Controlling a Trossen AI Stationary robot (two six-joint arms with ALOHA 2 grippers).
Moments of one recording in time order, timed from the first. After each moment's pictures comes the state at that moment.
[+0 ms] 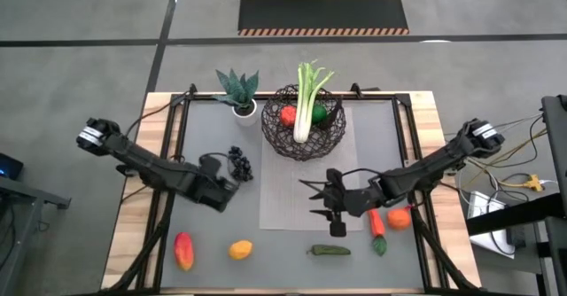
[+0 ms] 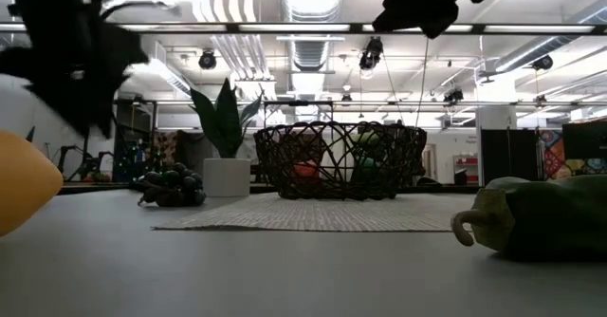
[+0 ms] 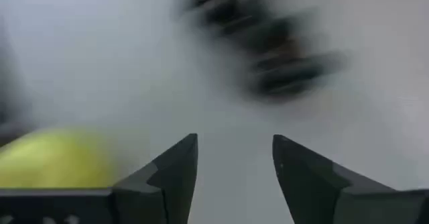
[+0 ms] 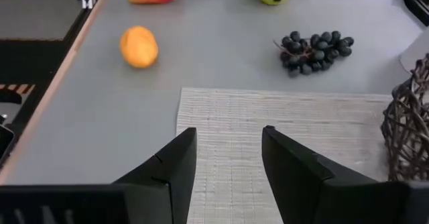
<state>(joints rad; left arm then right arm) -0.40 1.30 0.85 -1.11 -0.45 -1.59 0.43 1.43 0.91 -0.09 0.34 0.20</state>
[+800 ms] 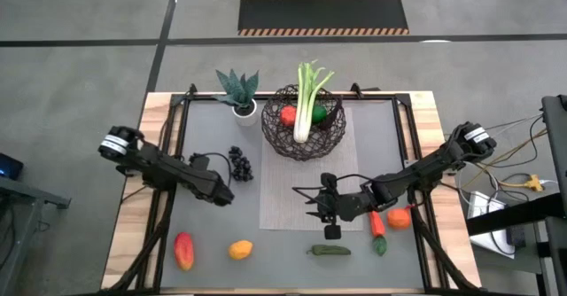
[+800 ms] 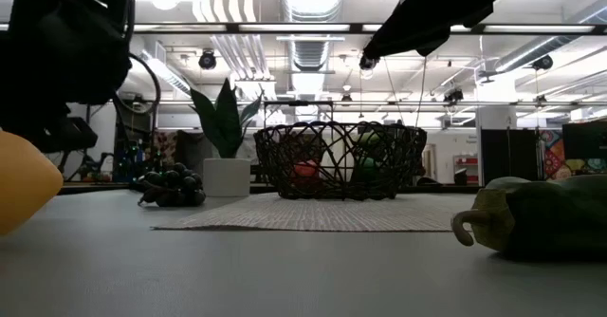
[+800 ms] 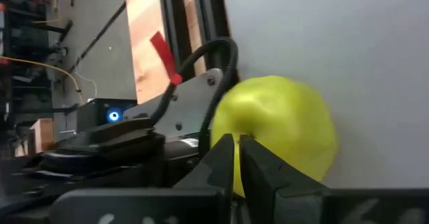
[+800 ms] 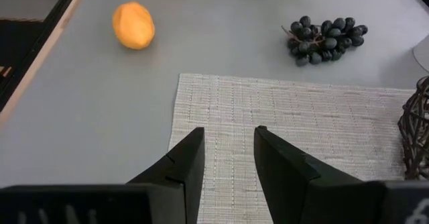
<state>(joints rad) -0.32 1.57 0.80 -1.51 -0.26 -1.64 0.43 1.52 0.91 -0.05 0.34 0.17</state>
